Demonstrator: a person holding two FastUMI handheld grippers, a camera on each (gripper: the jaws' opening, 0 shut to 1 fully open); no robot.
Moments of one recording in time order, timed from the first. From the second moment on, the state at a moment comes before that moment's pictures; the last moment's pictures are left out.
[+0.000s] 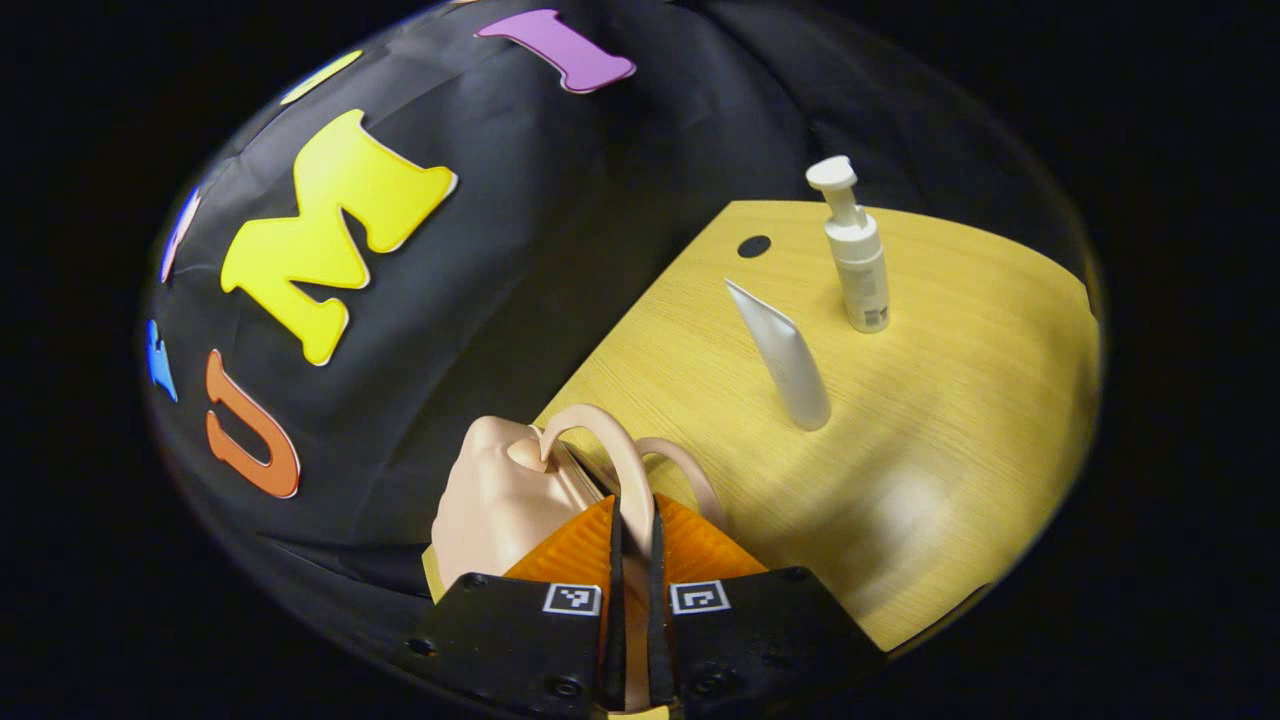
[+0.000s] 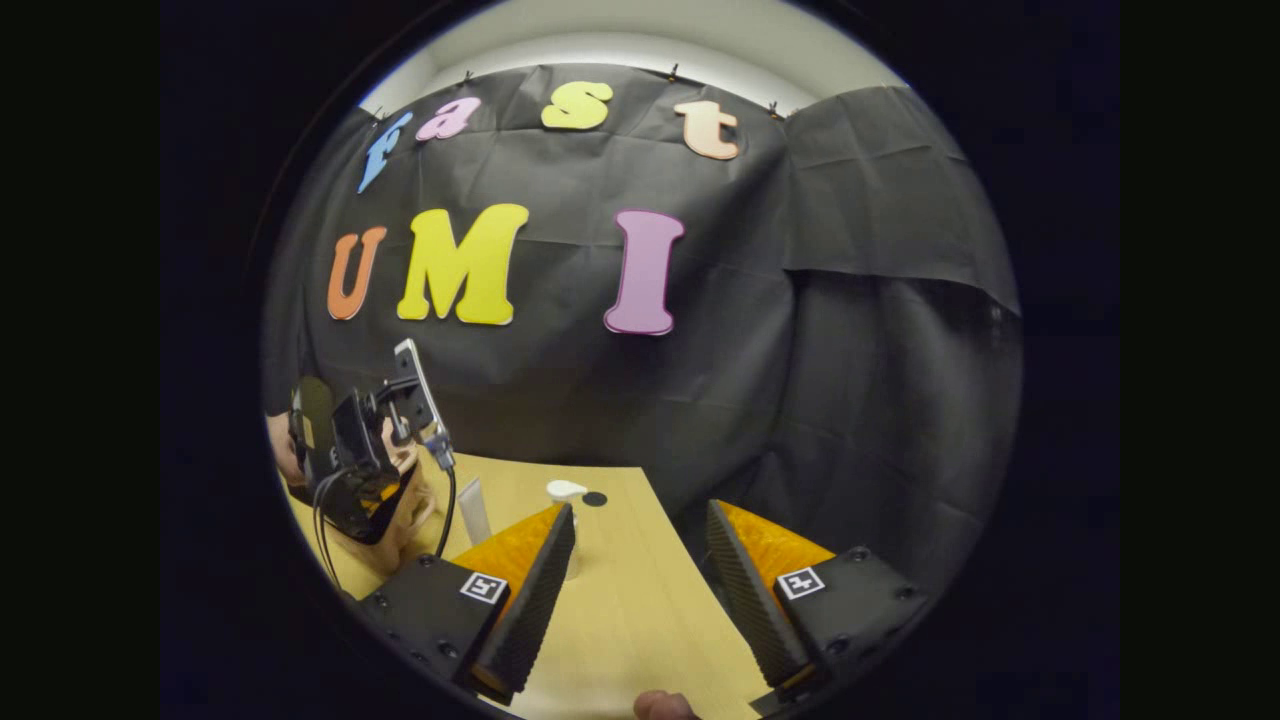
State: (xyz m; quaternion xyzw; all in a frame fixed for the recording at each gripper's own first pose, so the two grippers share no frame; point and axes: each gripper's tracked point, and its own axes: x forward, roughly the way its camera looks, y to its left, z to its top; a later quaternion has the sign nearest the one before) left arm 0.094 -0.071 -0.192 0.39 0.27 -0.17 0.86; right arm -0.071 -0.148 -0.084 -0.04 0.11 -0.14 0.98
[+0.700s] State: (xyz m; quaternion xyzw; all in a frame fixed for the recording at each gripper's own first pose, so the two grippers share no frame) left arm 0.089 0.233 -0.025 0.16 0.09 0.07 0.98; right arm -0.016 -0.009 -0.029 -0.06 0.07 0.00 1.00
